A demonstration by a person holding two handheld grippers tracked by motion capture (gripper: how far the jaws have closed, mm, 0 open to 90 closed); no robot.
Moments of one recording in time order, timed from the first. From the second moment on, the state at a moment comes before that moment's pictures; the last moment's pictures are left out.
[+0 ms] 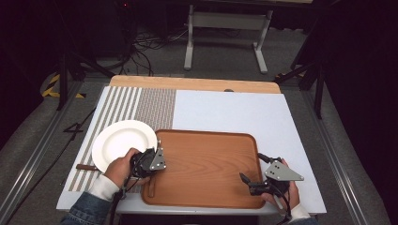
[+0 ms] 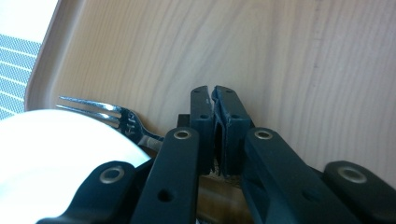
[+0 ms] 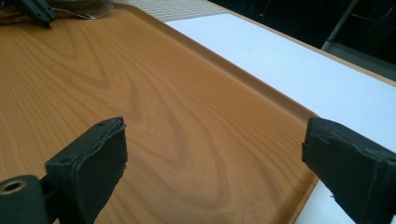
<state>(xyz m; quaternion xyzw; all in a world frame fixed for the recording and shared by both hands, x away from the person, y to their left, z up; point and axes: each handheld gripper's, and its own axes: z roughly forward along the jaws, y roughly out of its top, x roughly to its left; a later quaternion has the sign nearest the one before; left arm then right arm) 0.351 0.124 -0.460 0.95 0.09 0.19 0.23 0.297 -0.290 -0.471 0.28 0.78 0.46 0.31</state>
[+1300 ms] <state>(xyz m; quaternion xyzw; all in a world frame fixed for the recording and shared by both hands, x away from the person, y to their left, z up) 0.335 0.138 -0.444 0.89 0.08 0.26 0.36 0.294 -0.287 -0.468 0.27 0.78 0.46 0.32</state>
